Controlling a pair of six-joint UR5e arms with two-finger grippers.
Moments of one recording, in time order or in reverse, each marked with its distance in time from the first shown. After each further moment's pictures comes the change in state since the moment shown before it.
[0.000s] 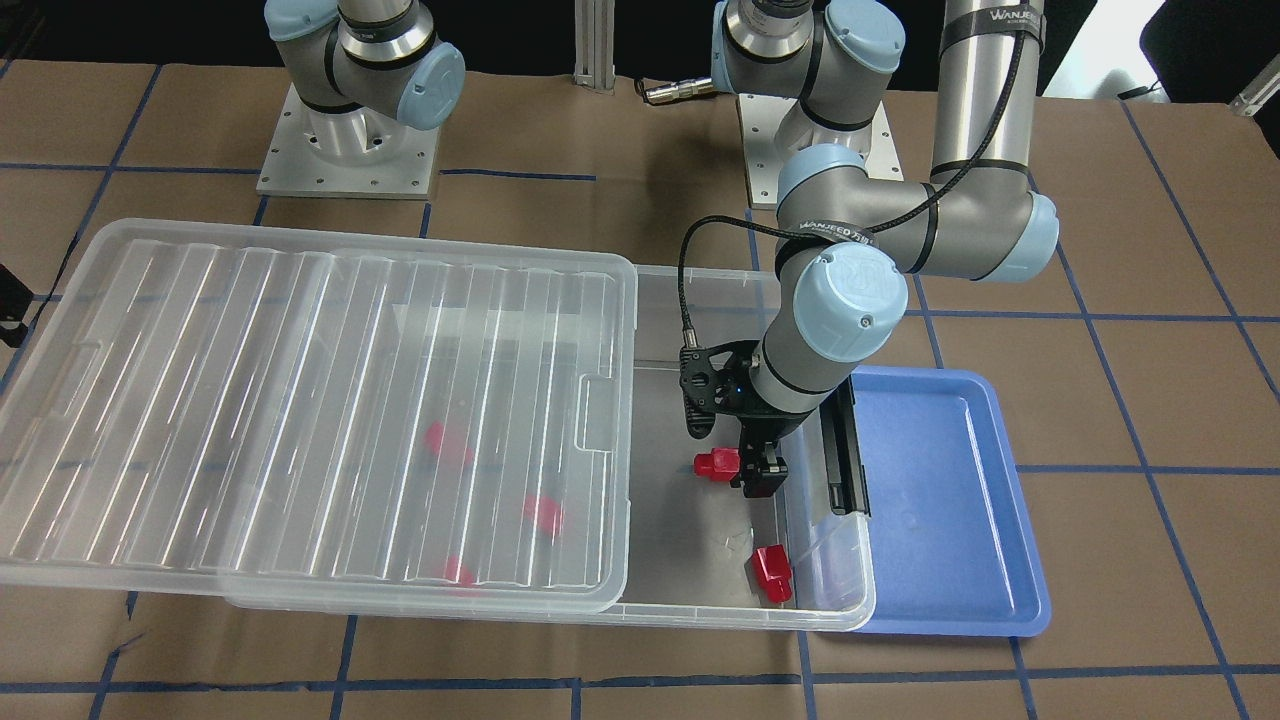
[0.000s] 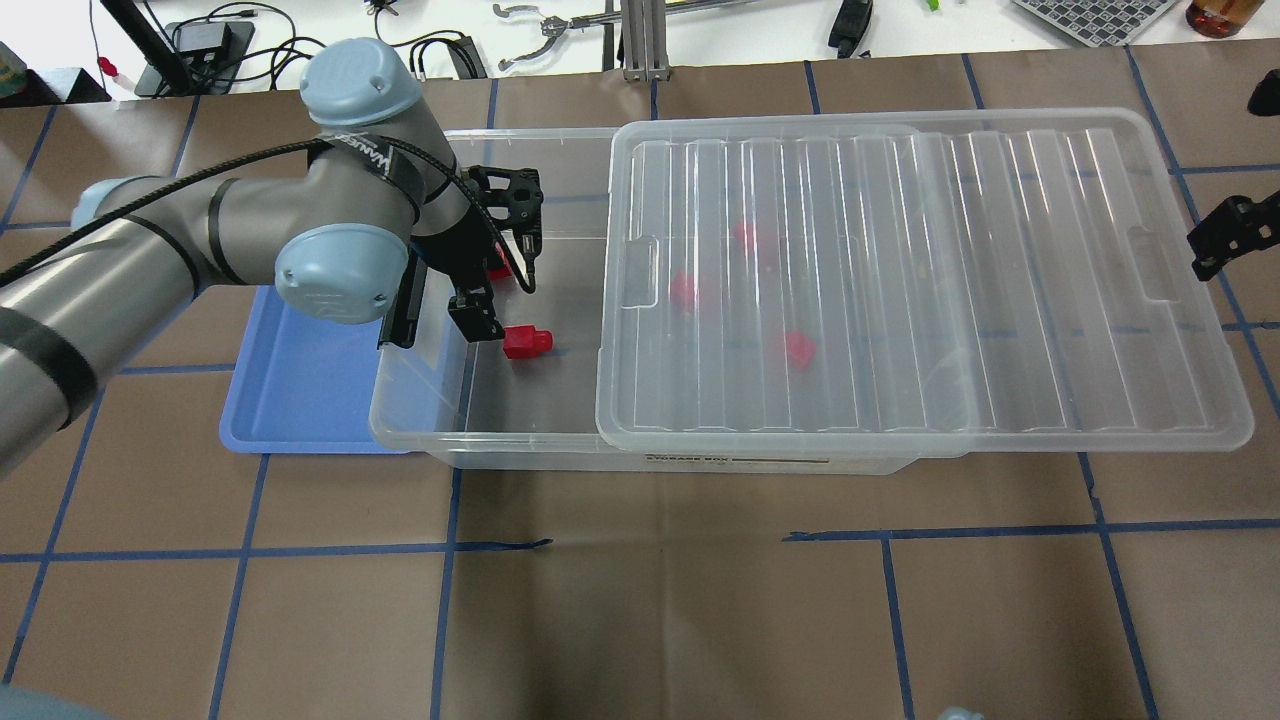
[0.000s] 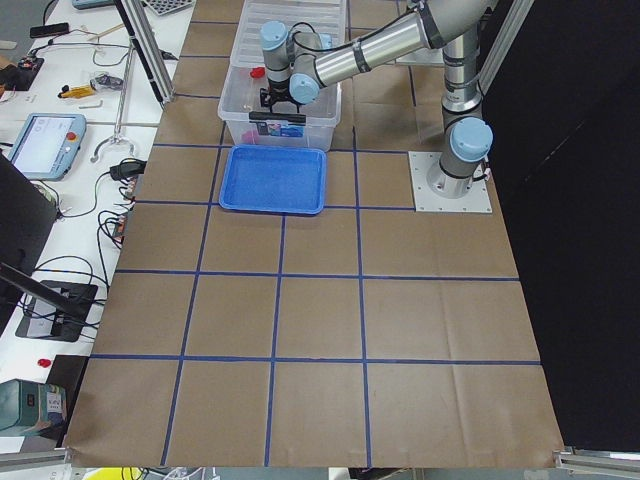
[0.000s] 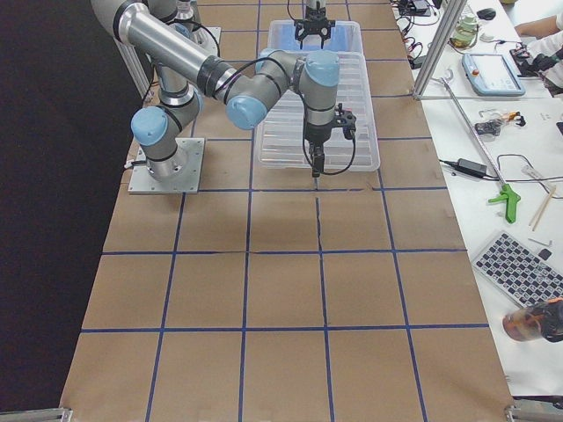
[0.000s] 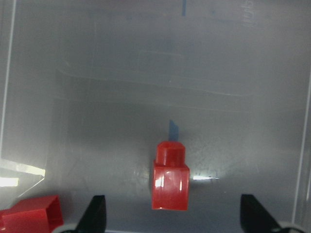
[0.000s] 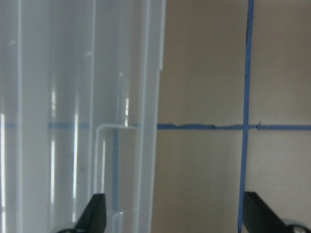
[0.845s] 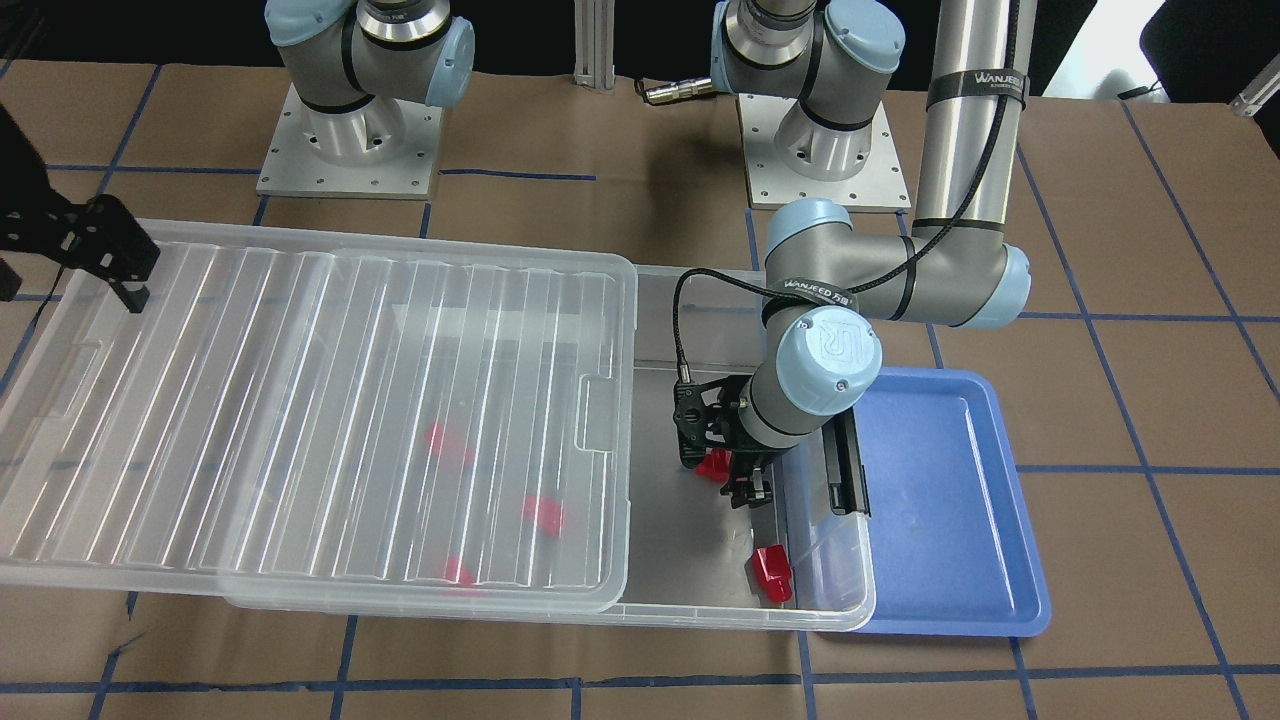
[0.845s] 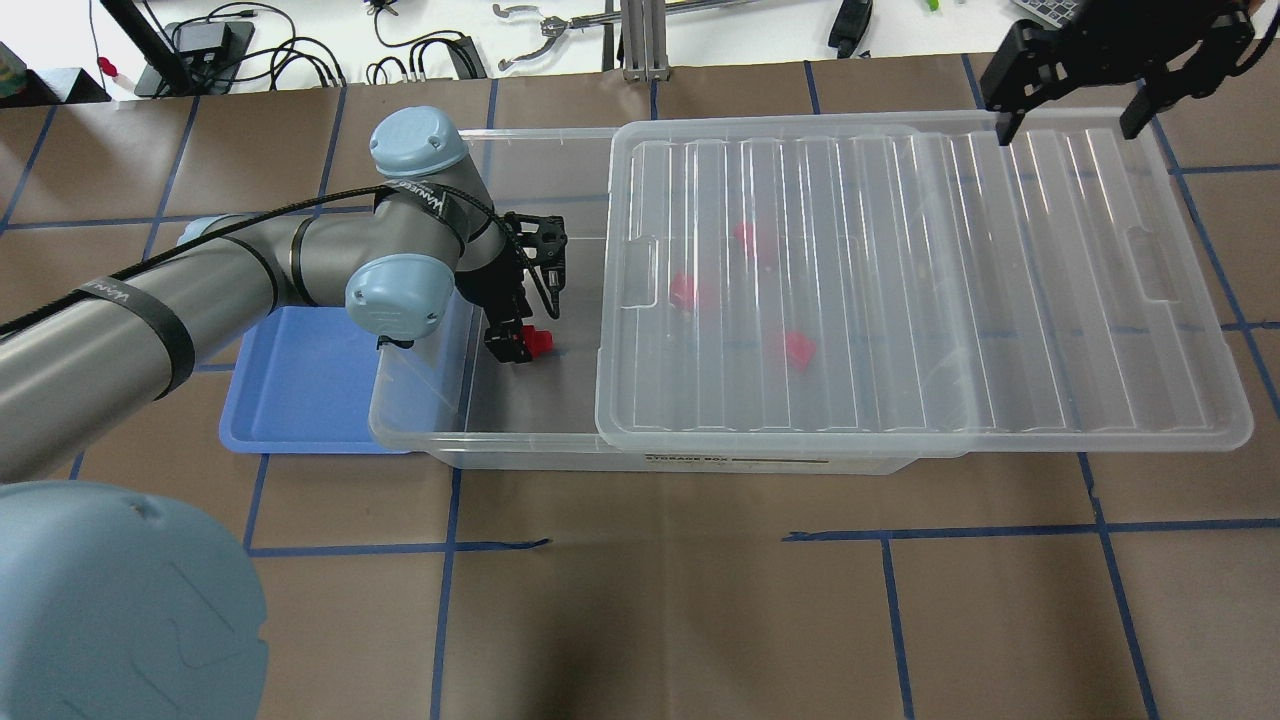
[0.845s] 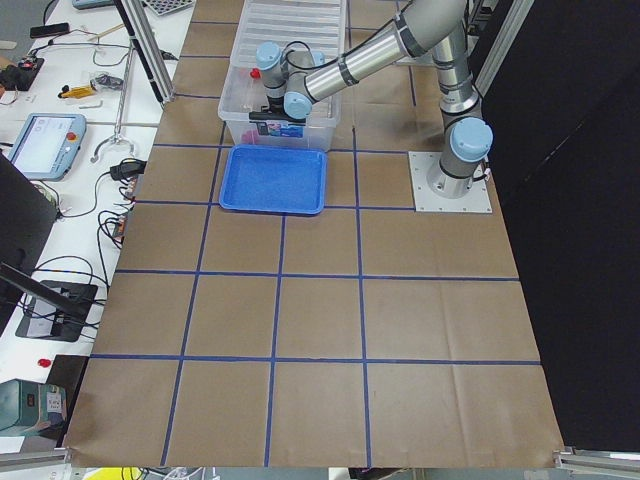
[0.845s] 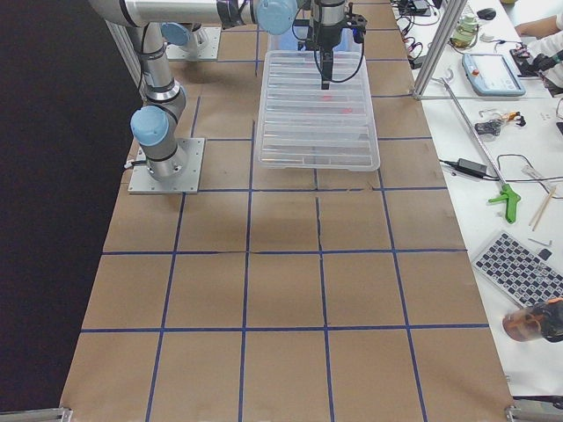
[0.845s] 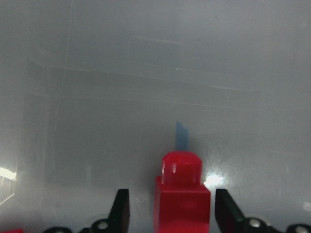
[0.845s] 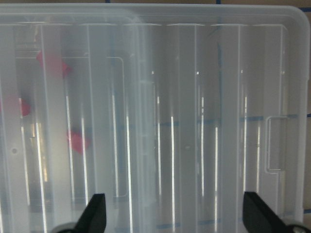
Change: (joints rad) left arm 0.000 -0.103 0.001 0.053 0.004 0.005; right arm 0.394 -0.011 -0.234 0.309 0.002 0.471
